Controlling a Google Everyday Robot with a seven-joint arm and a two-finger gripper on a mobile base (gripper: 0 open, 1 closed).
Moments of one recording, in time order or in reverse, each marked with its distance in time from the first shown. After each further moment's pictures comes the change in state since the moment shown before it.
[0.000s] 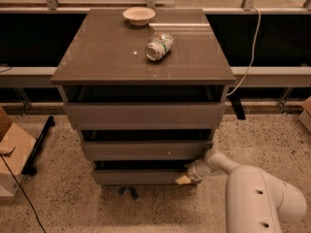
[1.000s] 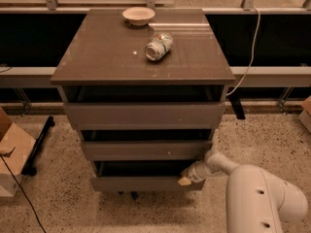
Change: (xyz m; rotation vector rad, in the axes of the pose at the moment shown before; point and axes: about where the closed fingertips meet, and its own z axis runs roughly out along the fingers) arm -0.001 0.000 -0.005 0.000 0.000 0.000
